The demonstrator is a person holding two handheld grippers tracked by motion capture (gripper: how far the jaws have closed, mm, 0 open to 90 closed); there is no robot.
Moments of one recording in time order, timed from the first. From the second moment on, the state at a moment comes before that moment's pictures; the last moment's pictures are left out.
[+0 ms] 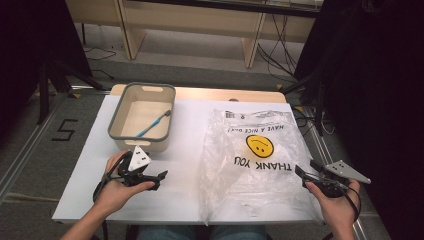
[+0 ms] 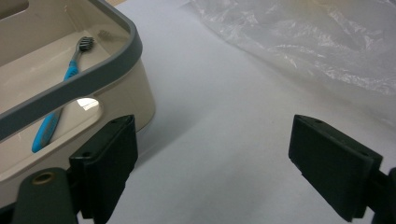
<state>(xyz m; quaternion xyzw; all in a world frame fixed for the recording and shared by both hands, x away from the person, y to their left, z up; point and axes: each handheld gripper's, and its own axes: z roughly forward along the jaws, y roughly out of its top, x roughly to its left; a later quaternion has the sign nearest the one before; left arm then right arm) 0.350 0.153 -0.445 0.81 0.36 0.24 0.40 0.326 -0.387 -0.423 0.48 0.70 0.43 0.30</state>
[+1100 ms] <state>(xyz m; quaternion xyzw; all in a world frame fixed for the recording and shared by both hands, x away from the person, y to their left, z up) 0.329 0.041 -0.429 0.85 0.26 0.11 0.43 0.341 -0.402 -0.429 0.56 0.71 0.33 0.27</state>
